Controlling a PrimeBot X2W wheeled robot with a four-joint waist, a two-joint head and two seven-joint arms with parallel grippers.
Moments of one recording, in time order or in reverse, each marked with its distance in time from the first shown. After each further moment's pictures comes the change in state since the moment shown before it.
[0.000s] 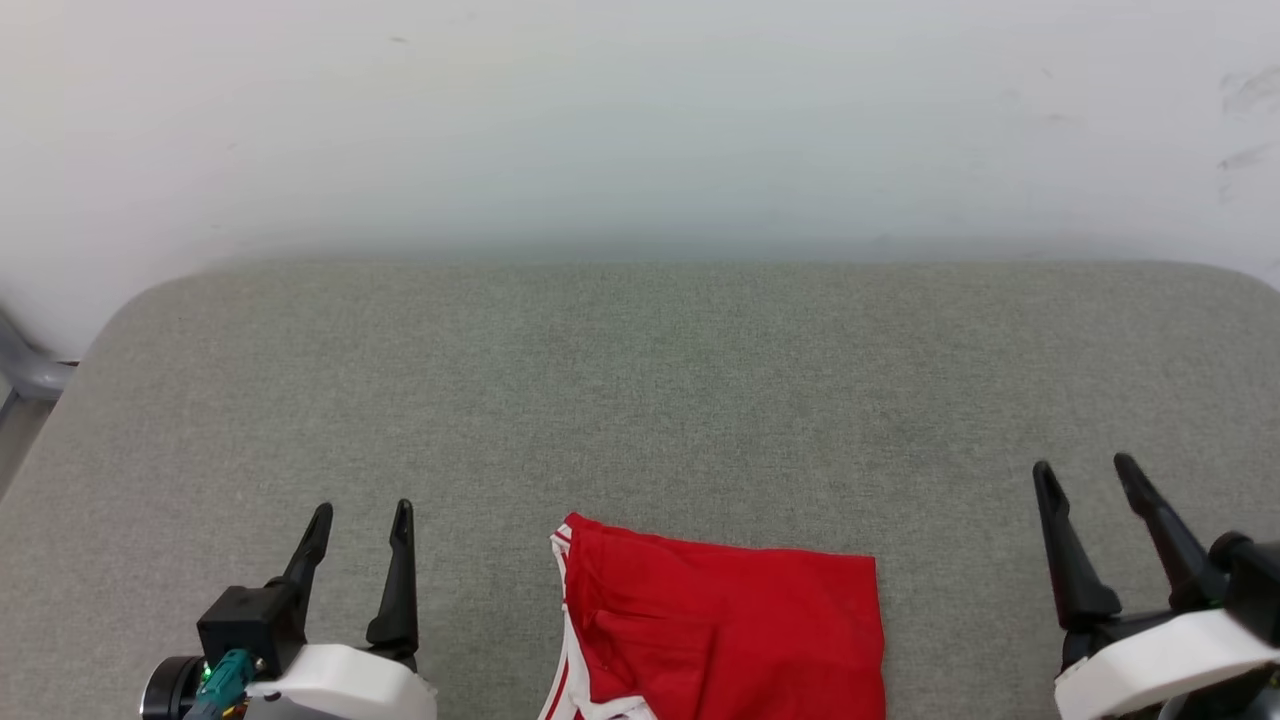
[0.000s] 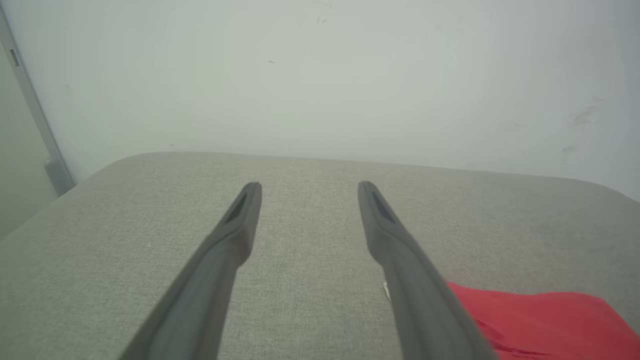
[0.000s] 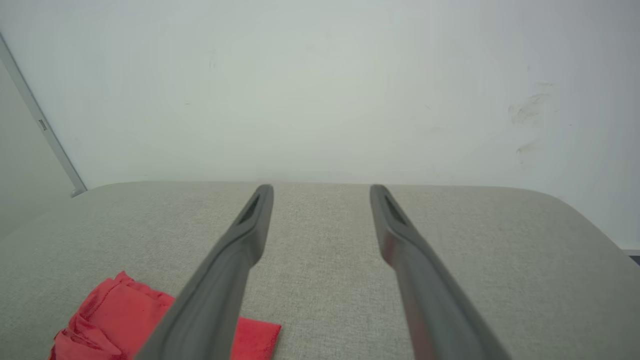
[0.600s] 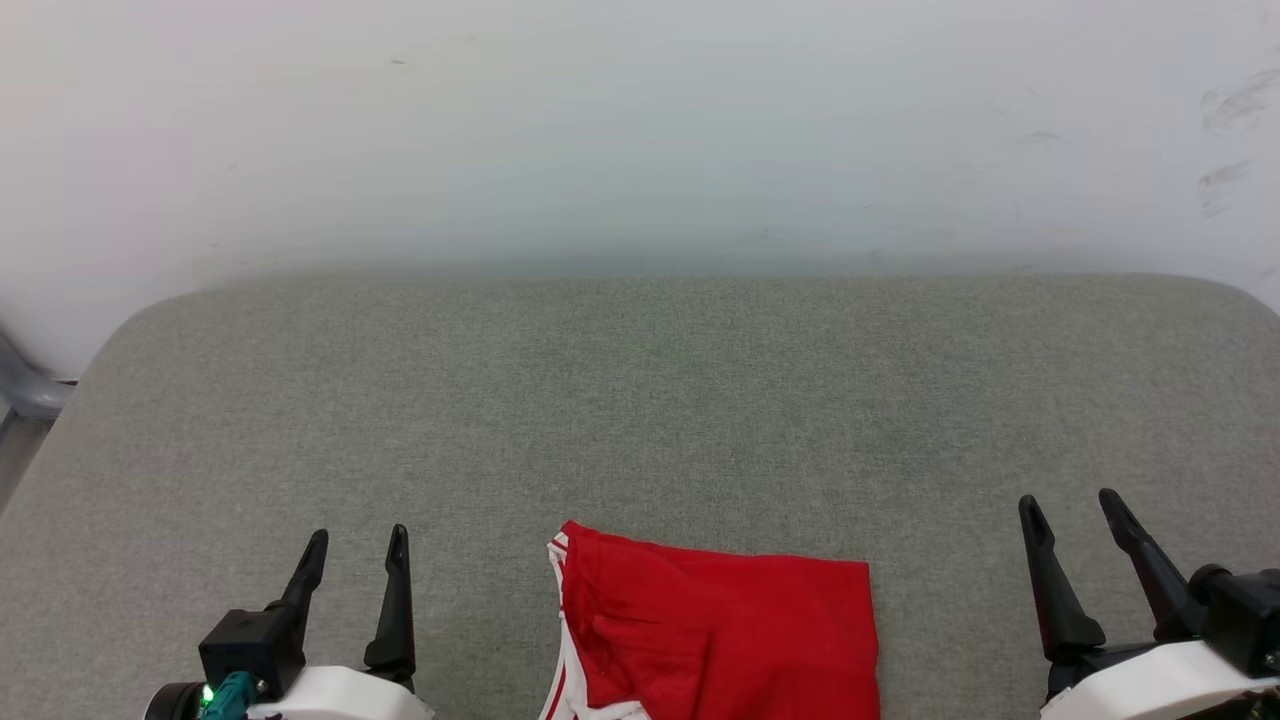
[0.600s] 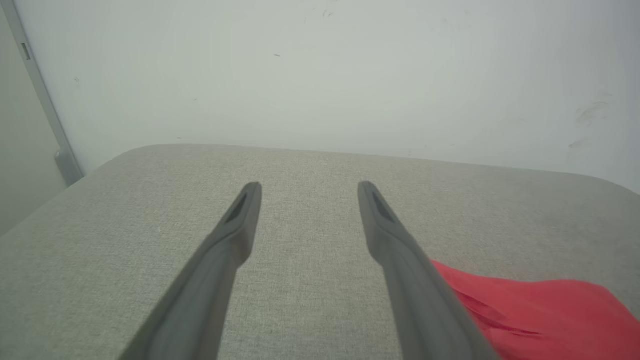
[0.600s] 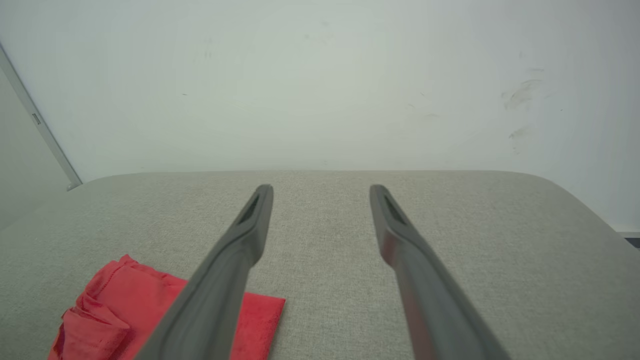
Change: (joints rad) left arm 0.042 -0.021 0.025 0.021 0.022 -0.008 -0.002; right arm 0.061 0.038 0.007 0.009 -0.043 0.000 -0.017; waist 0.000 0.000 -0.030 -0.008
